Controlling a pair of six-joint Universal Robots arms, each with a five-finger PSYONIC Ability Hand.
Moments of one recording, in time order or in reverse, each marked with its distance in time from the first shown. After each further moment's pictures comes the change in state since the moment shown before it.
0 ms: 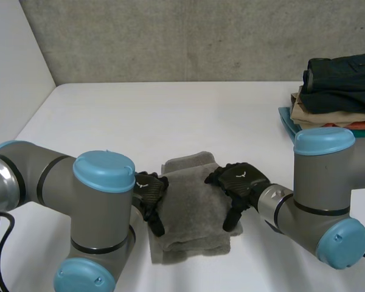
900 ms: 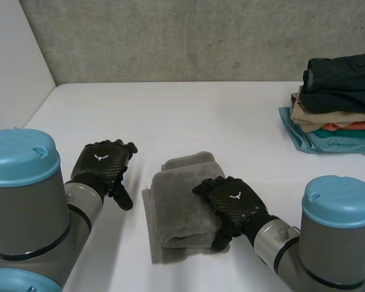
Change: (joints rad) left arm 0.124 0.322 -0.183 0.059 0.012 -0.019; right arm 0.093 -0.200 0.354 -0.305 0.023 0.203; left_hand -0.005 0.000 0.000 -0.002 -0.007; right_hand -0.001 0.000 0.000 0.000 -0.002
